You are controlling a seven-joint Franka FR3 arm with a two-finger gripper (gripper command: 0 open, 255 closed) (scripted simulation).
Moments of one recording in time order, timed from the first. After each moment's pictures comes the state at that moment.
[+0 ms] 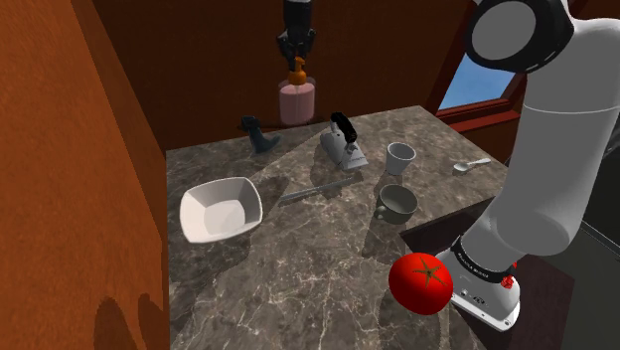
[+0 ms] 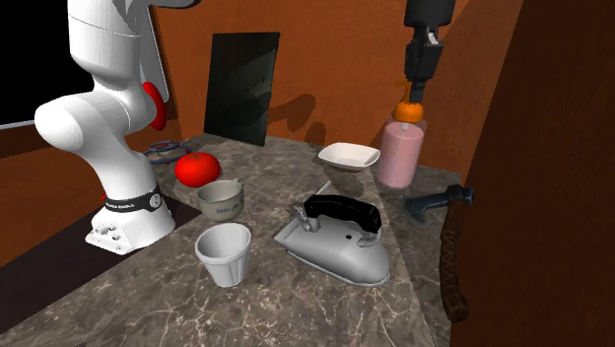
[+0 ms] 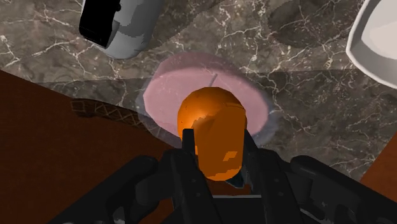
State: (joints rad) arm 0.05 0.38 0.01 -1.24 0.00 1.62 0.03
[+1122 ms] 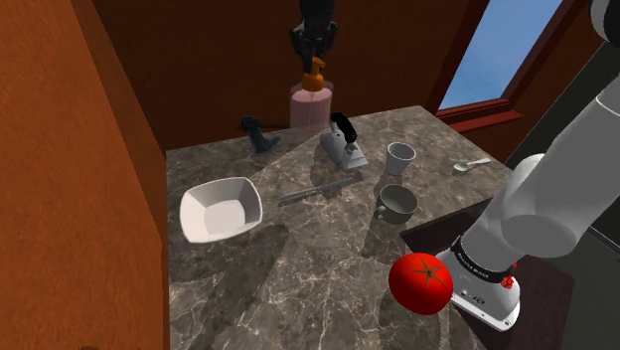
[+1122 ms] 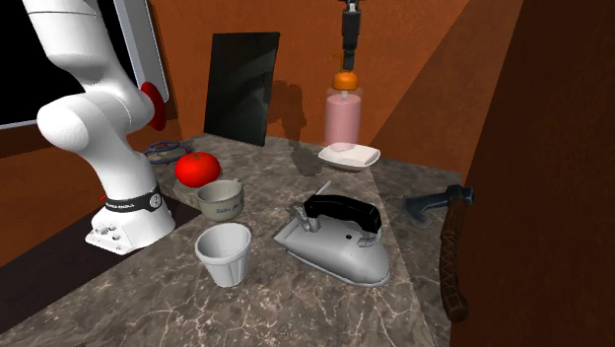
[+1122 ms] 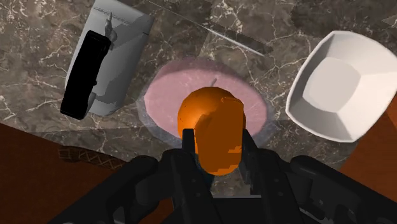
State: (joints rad) arm 0.13 -0.03 0.06 -1.66 0.00 1.63 0.15
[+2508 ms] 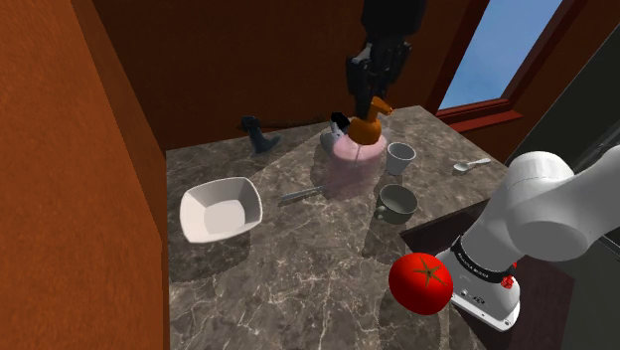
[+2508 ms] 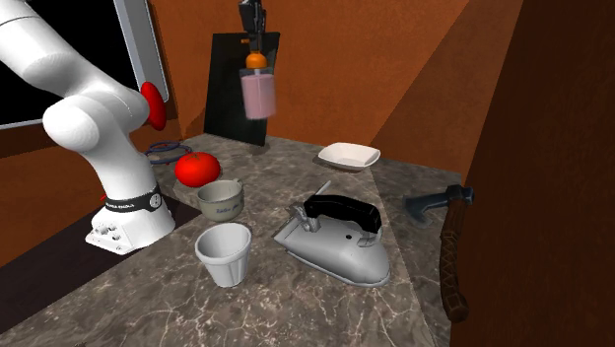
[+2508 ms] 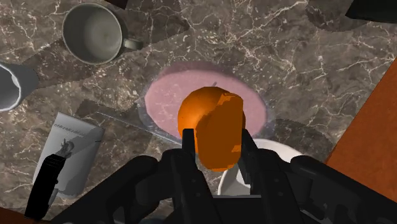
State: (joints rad) arm 0.27 -0.59 0.26 -2.08 0.14 1.51 0.46
